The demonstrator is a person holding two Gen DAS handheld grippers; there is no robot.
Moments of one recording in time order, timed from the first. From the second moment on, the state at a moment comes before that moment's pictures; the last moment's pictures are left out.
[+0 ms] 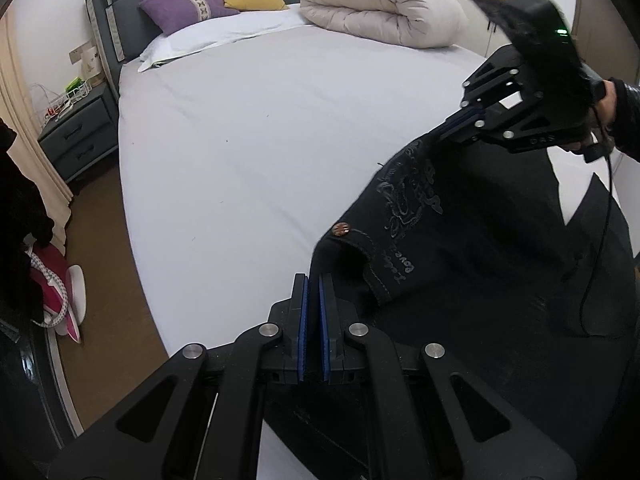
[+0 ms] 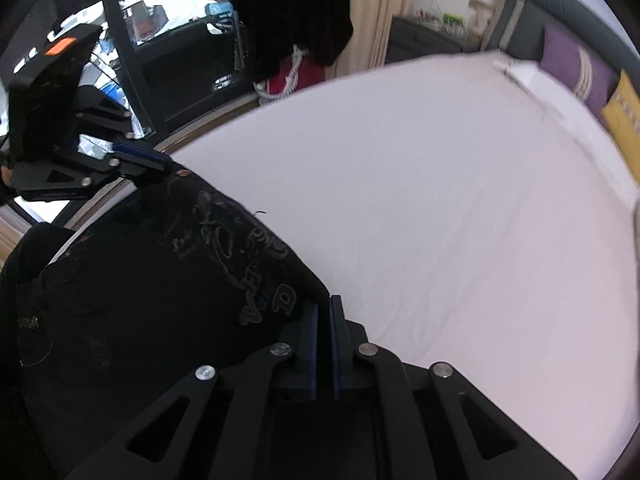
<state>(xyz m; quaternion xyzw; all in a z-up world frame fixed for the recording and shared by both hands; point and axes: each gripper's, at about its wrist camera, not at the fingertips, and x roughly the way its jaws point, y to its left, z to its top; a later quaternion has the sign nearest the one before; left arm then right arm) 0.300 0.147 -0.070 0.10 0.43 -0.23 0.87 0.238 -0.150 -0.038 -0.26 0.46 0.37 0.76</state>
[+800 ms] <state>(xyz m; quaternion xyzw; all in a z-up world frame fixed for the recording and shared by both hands) 0.066 0.089 -0.049 0.22 0.45 -0.37 0.79 -0.059 -0.131 -0.062 -0.61 0.37 0.42 0.56</state>
